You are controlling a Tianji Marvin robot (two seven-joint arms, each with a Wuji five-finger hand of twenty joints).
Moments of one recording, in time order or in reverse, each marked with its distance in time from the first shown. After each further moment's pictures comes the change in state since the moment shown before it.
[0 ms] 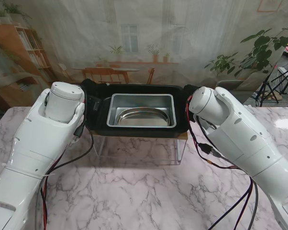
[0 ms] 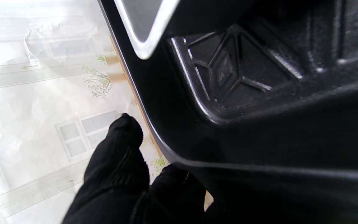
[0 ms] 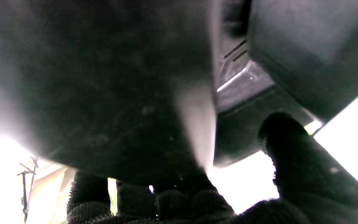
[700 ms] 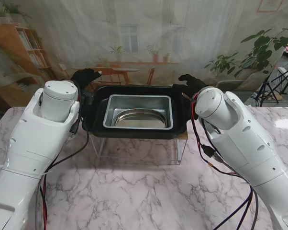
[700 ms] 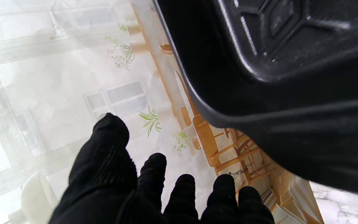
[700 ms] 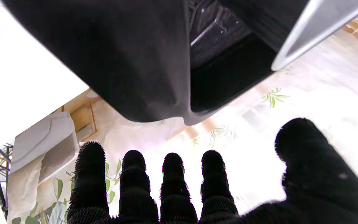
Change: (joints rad) left arm 0.013 -0.006 -0.060 -0.004 0.042 -0.109 0.053; right arm -0.114 -0.018 0.150 -0.098 -0.014 -0.099 -0.085; left_hand -0.110 0.001 0.000 0.000 -0.050 -0.279 0.001 -0.066 -0.098 -0.163 -0.033 -0.066 -0.075 -0.120 -0.115 -0.055 -0.025 -0.128 -0.538 -0.039; right_hand -0.050 0.042 -0.136 0.003 -0.143 -0.290 -0.062 -0.086 -0.124 -0.138 -0.259 -0.169 -0.151 -0.048 -0.303 -0.158 -0.134 -0.013 -0.294 -0.051
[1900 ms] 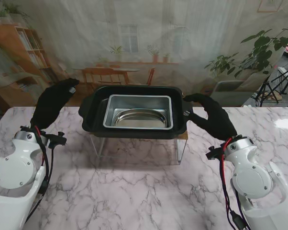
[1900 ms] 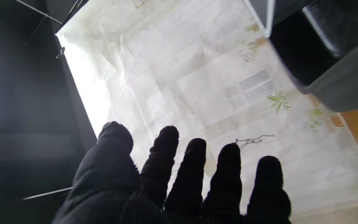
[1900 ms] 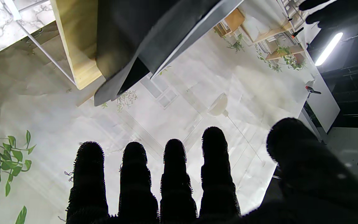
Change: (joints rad) left arm 0.674 0.107 -0.304 -0.466 0.077 -0.934 -0.020; right arm -0.737 0.017 0.434 -0.457 -0.022 -0.765 -0.247; left_hand 0.027 0.075 -0.001 0.000 0.252 0.102 0.165 0.152 0.337 0.126 0.153 0.183 0.269 0.083 0.111 0.146 0.199 0.253 0.150 0.262; right_hand 0.000 -0.006 0.095 0.000 0.235 -0.050 0.101 -0.015 0.146 -0.027 0.062 0.030 0.087 -0.015 0.008 0.002 0.026 0.003 -0.076 0.017
